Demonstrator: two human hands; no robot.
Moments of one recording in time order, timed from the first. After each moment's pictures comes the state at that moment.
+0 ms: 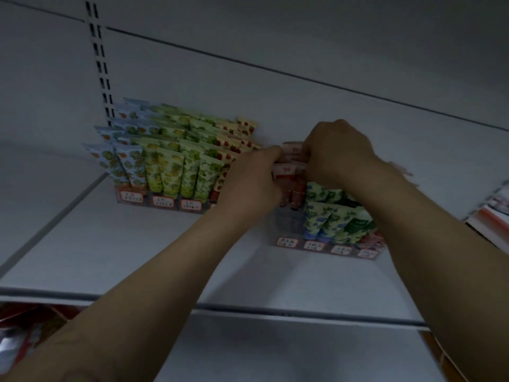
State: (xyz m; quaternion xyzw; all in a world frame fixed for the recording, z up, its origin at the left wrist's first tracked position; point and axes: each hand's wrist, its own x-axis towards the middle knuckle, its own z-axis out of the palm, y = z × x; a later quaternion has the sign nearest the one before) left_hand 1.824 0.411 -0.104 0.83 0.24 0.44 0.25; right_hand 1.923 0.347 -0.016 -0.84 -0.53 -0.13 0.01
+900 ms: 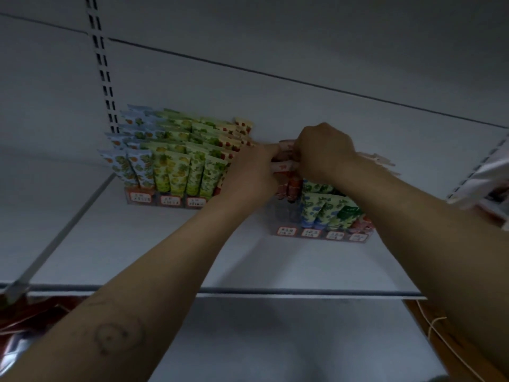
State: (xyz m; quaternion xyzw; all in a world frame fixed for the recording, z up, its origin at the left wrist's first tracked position) left_hand 1.809 0.408 -0.088 0.85 0.20 0.42 0.27; right_hand 1.906 0.344 -0.015 -0.84 -0.52 -0.14 -0.03
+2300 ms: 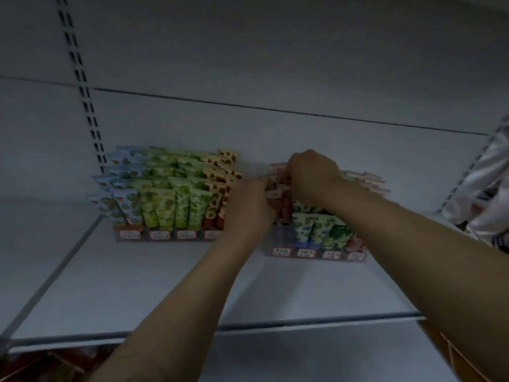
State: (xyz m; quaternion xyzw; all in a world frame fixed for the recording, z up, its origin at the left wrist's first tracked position) left_hand 1.841 0.402 -0.099 0.83 0.26 0.40 0.28; right_hand 1.938 0.345 -0.021 -0.84 -0.53 -0.12 -0.01
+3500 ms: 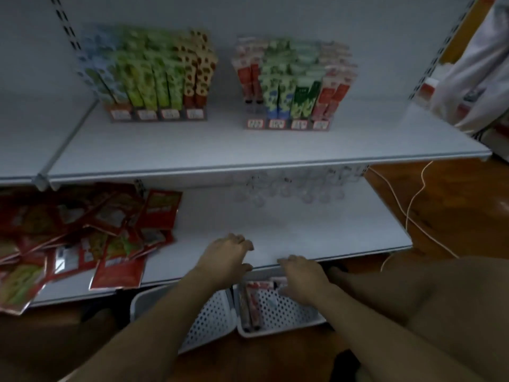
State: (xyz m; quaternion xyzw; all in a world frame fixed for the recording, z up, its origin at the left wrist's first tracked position) left_hand 1.698 0.223 -0.297 0.97 0.21 -0.07 0.12; right_hand 1.828 0.088 -0.310 -0.82 -0.50 0.24 -0.12
